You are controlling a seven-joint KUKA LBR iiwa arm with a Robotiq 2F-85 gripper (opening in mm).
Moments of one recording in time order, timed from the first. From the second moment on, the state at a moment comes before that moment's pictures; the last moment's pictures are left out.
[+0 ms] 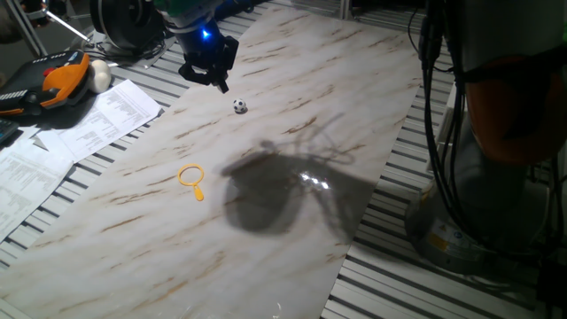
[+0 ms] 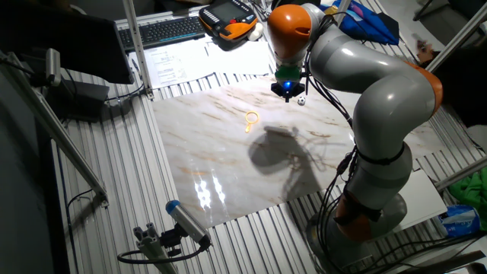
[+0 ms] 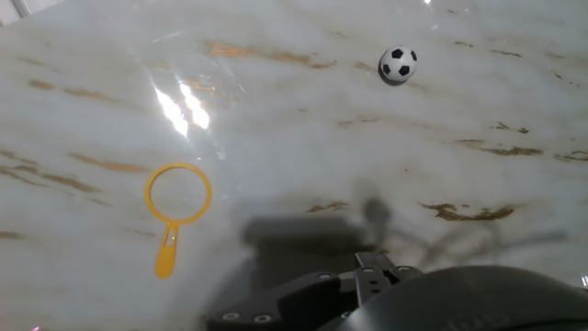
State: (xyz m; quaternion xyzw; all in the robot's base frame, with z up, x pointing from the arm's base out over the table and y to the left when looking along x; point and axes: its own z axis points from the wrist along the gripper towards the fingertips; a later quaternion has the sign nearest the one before) arm 0.516 0.037 0.233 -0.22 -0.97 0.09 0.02
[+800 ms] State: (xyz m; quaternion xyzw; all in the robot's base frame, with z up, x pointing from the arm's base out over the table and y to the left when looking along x) arm 0.517 0.036 0.233 -0.23 -0.97 0.10 0.02
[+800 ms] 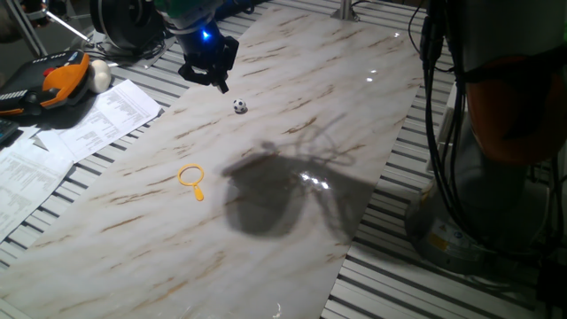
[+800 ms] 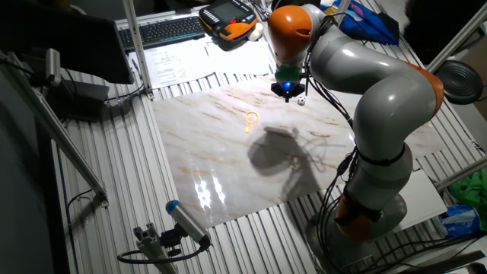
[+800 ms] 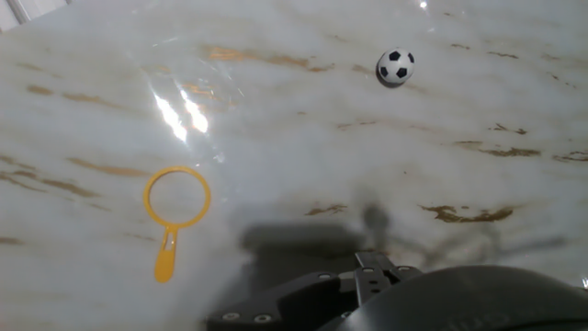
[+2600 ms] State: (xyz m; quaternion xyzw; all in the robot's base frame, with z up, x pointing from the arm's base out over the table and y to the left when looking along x) arm 0.508 0.037 0.237 -0.17 -0.98 0.12 -0.03
